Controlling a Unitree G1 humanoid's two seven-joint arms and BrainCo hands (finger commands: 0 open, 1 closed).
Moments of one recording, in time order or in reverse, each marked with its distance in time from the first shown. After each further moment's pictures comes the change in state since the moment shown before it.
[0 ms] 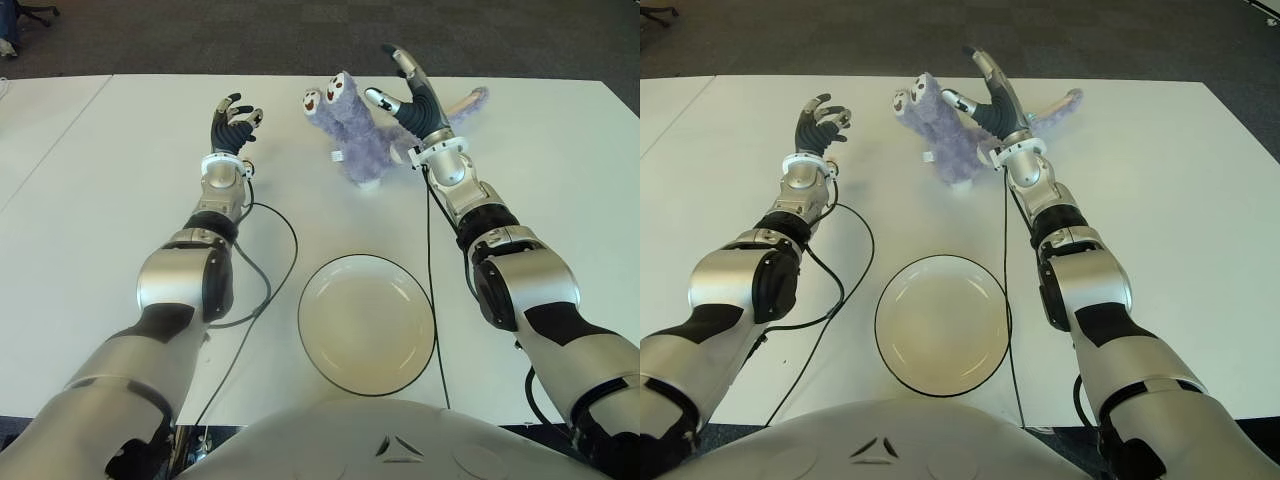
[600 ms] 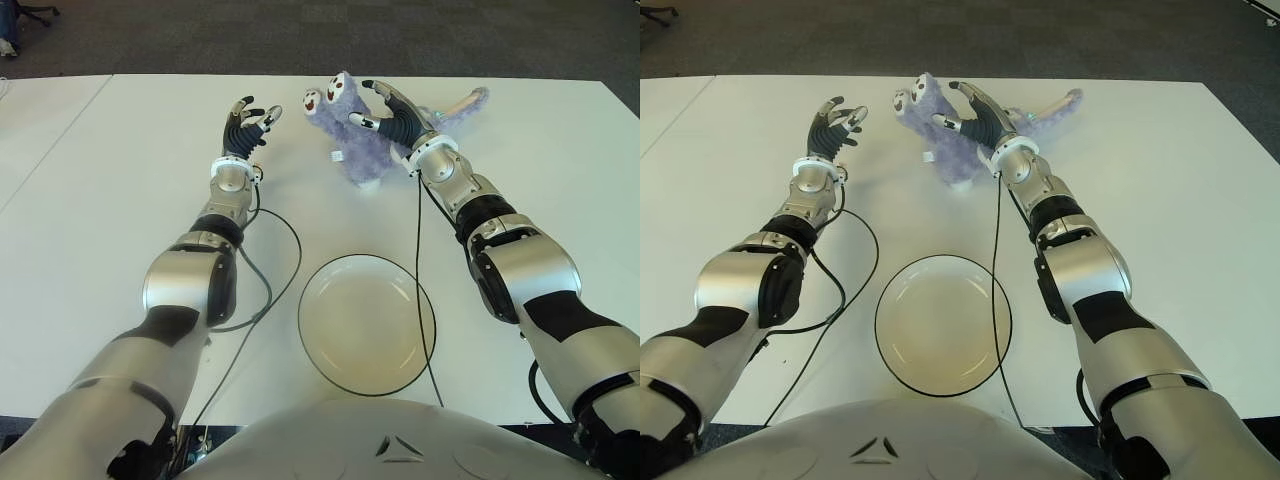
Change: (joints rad) left arm 0.008 -0.004 -0.067 -0.004 0.037 -0.002 -0.017; right arm -0.034 -0.022 0.101 0.075 -0.016 0.132 0.086
